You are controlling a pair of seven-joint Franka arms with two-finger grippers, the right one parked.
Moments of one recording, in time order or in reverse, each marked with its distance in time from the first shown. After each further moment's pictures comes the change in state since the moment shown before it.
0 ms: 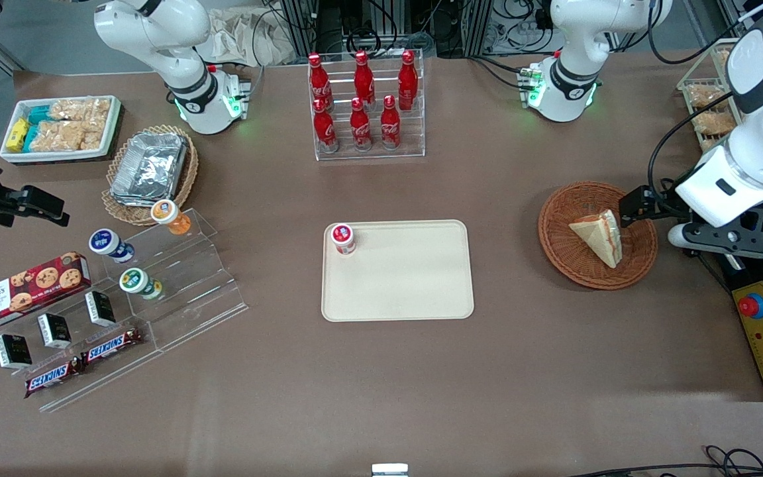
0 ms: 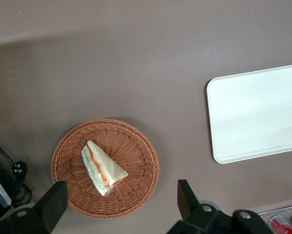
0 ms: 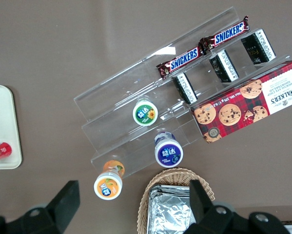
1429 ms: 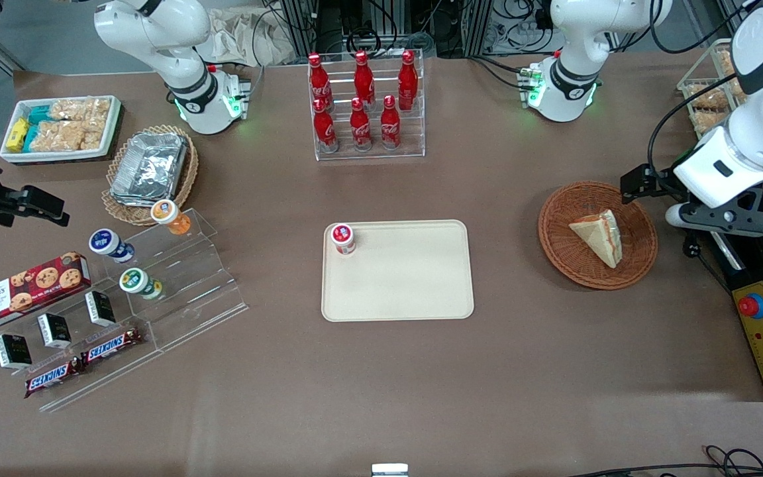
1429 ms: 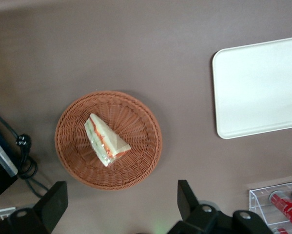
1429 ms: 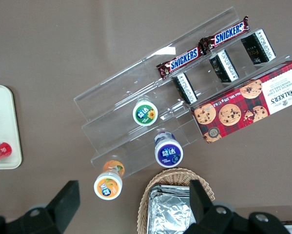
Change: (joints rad) arm 0.000 -0.075 0.000 -0.062 0.024 -0.100 -0.007
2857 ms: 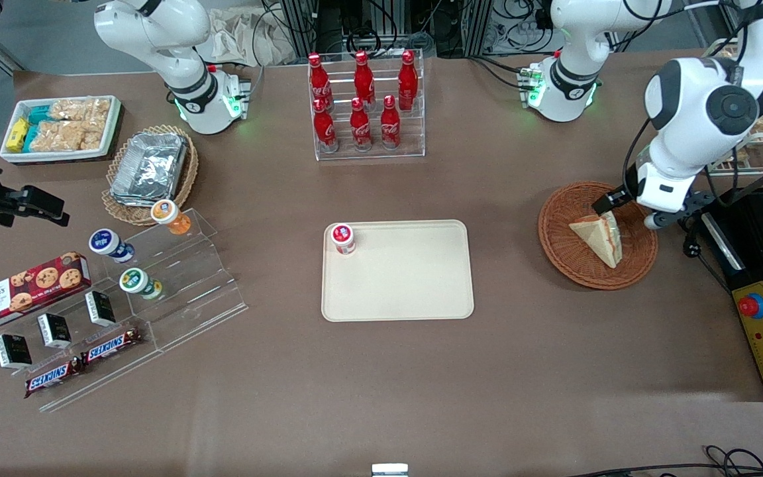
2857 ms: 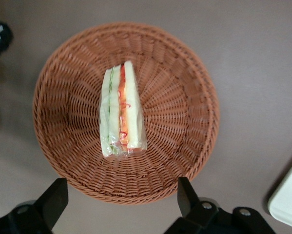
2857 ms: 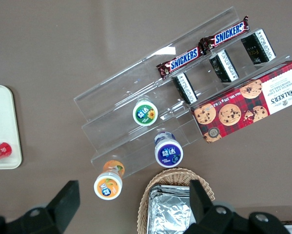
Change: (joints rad) arm 0.067 -0.188 0.003 -0.793 0.039 0.632 -0.554
